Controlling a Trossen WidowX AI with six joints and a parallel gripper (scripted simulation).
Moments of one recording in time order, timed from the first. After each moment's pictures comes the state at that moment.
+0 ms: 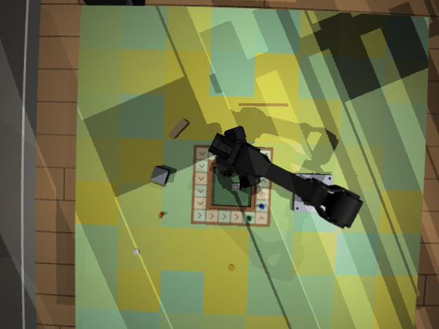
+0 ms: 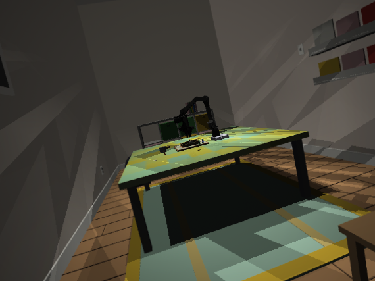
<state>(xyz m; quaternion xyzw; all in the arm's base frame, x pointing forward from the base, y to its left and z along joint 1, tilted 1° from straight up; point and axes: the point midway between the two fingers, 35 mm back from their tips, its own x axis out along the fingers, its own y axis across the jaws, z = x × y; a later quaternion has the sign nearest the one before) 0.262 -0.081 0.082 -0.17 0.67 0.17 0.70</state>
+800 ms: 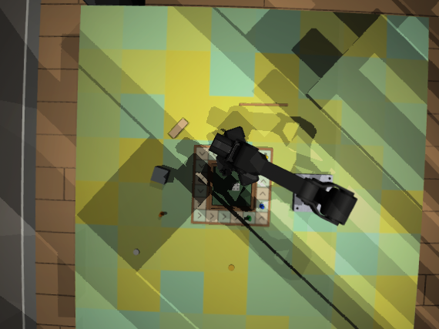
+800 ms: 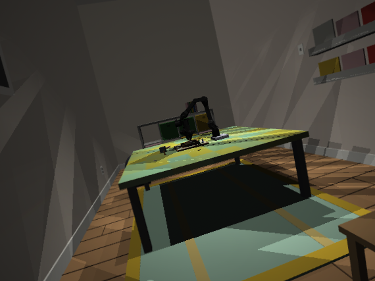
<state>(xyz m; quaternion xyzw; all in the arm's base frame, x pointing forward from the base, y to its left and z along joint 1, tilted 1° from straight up) 0.263 -0.083 0.045 -0.17 0.67 0.17 0.70</state>
